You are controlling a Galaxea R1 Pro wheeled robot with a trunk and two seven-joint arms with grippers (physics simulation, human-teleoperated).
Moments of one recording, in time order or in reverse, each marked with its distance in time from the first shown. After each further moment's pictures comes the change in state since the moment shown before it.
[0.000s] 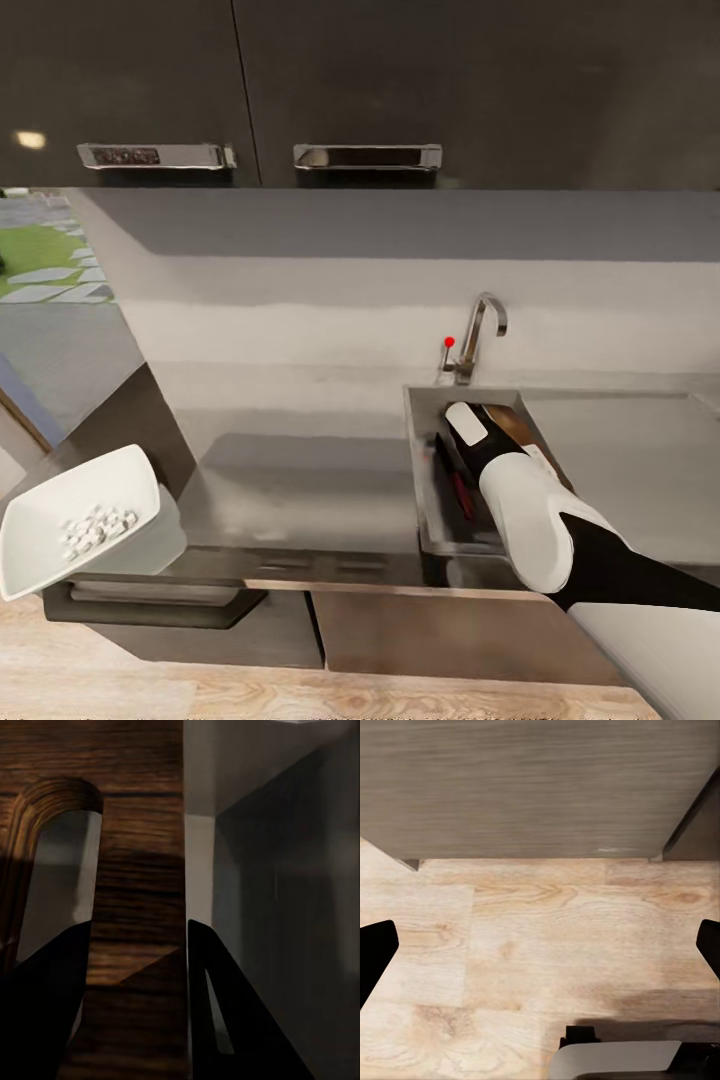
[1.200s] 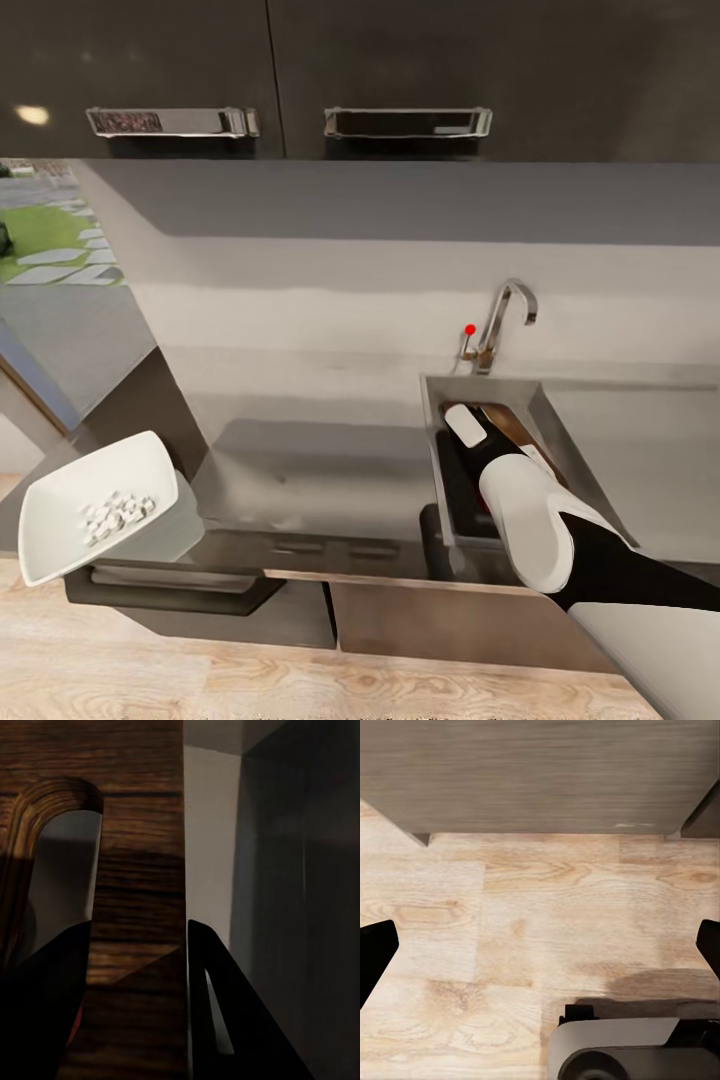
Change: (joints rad) left arm 0.000 0.000 0.000 -0.001 0.000 0.000 0.000; right arm 0.000 -0.002 -0.002 0.021 0.002 -0.002 0.043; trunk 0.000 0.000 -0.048
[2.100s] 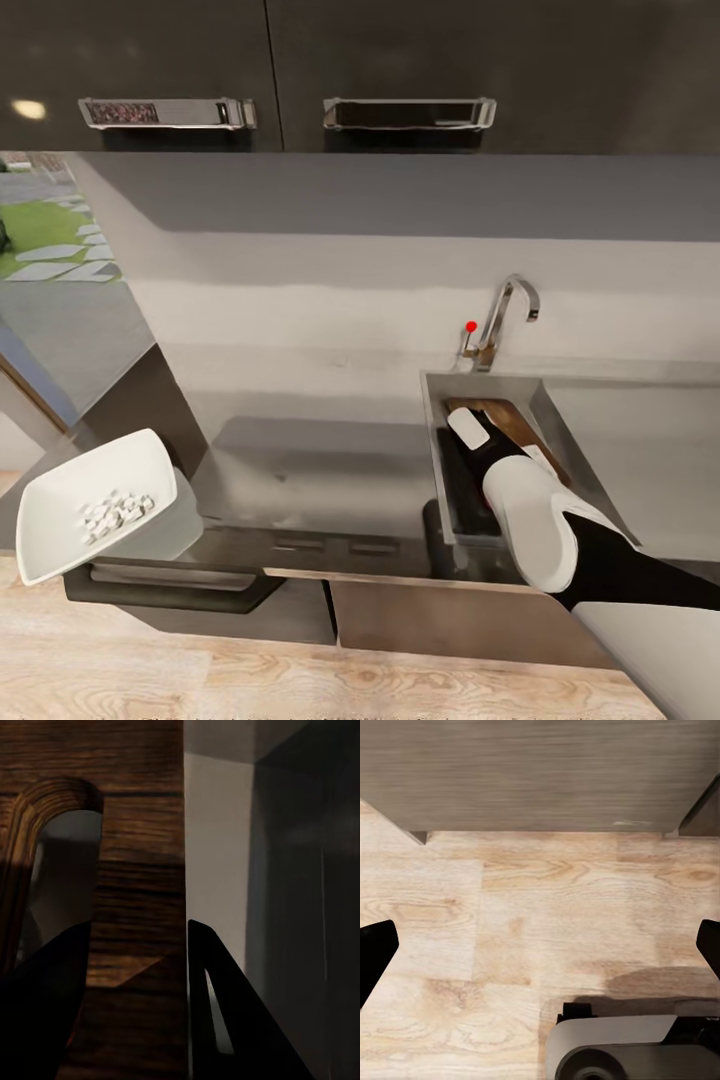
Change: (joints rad) left arm 0.000 0.000 -0.001 -0.007 -0.001 -0.001 0.000; right arm 0.002 -0.016 0.002 0.020 0.010 -0.037 0.044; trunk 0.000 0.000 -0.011
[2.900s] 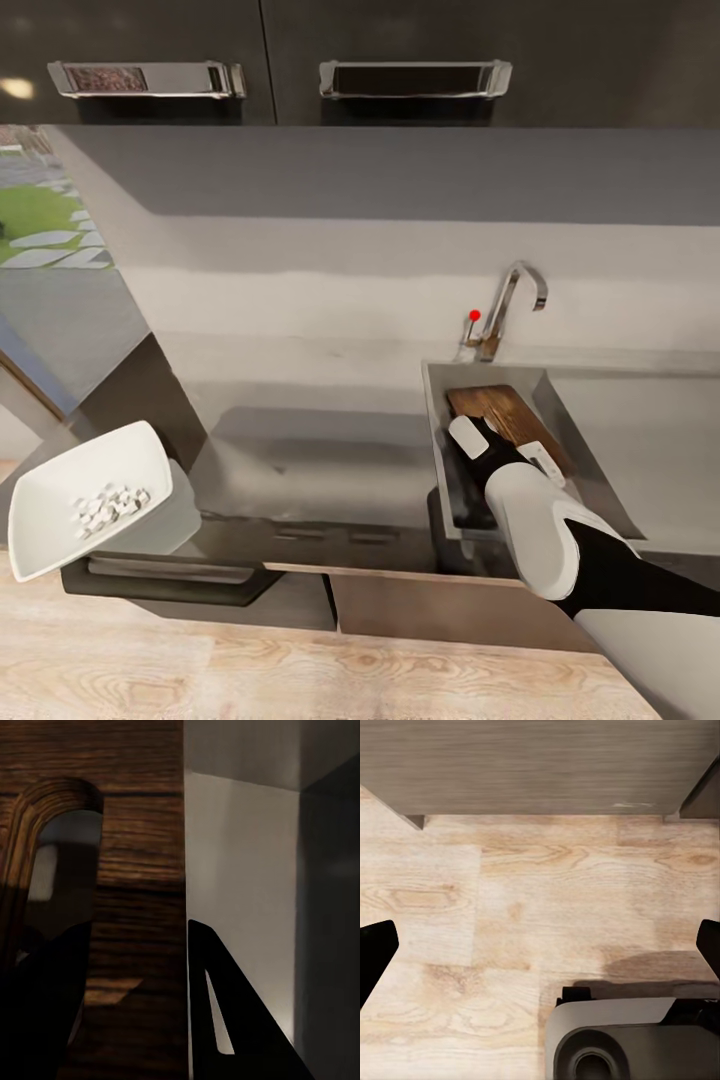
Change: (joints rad) left arm 0.000 0.000 0.000 -0.002 0.000 0.000 0.000; right arm 0.024 -0.007 0.001 0.001 0.086 -0.054 0.106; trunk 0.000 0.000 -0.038
